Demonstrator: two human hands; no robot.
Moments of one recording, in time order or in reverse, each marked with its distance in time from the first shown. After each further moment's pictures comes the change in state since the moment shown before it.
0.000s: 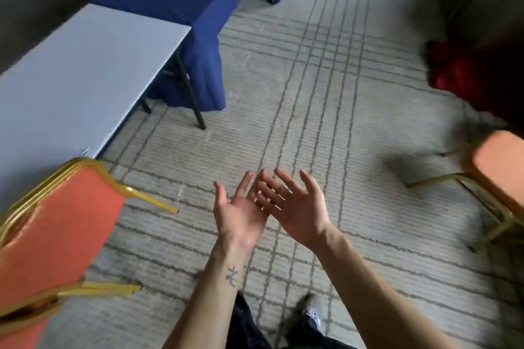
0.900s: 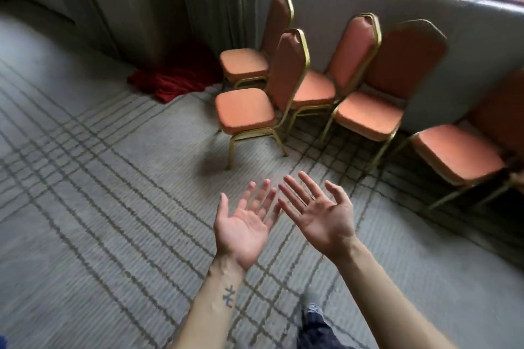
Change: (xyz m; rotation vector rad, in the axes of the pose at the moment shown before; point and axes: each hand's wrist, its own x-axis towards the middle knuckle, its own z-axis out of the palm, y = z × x) left_hand -0.041 -0.324 0.166 0.716 -0.510 -0.917; right_hand -0.277 -0.116 -0.209 0.787 0.416 -1.033
